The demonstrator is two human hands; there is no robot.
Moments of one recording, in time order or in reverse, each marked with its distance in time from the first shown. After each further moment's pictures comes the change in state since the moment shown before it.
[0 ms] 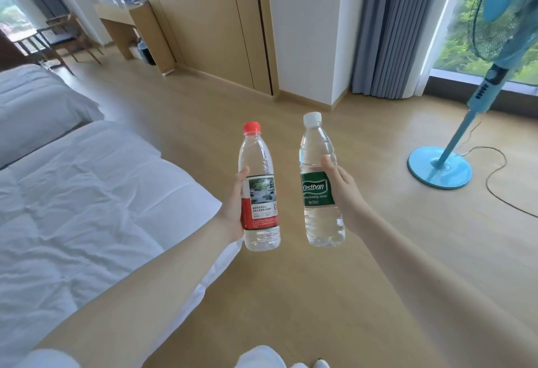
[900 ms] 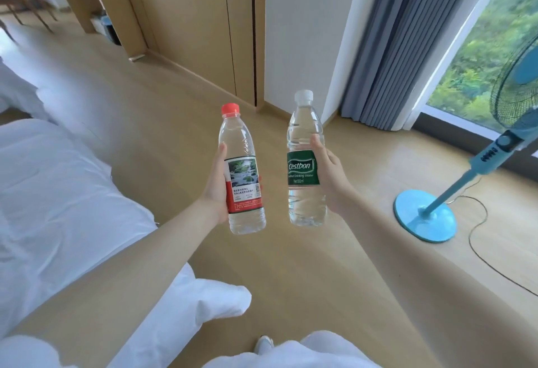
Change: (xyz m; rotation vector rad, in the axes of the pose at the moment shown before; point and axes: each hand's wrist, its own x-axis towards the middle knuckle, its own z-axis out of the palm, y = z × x) left_hand 0.284 0.173 -0.031 -0.163 -0.035 0.042; right_hand 0.320 -0.101 0.049 -0.032 0.004 -0.018
